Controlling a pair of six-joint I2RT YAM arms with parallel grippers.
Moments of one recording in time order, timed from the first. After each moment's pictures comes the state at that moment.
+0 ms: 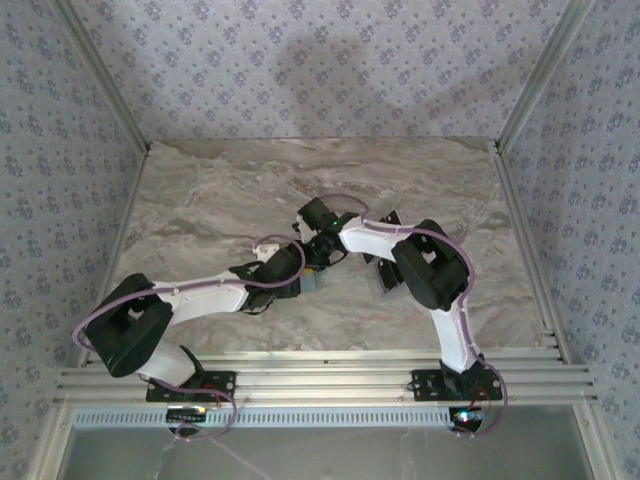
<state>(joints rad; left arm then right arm) -0.85 1.48 0.69 -0.34 -0.39 -0.82 0.75 2.08 1.41 -0.42 -0.49 0.61</state>
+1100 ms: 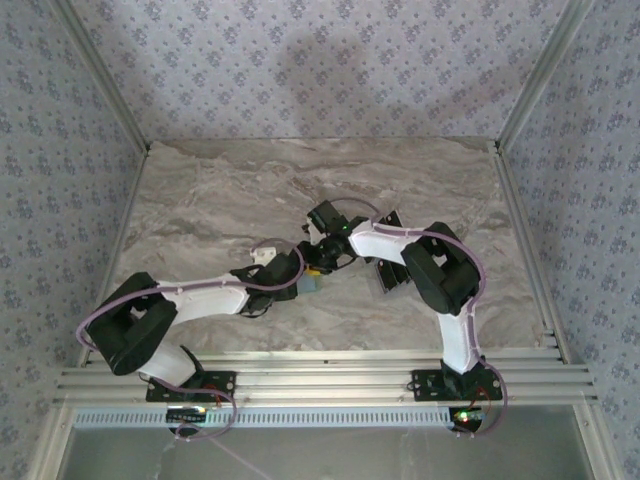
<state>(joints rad) -0.85 1.47 0.65 -0.32 -0.42 -0.86 0.73 2.01 1.30 -0.34 -0.49 0.68</state>
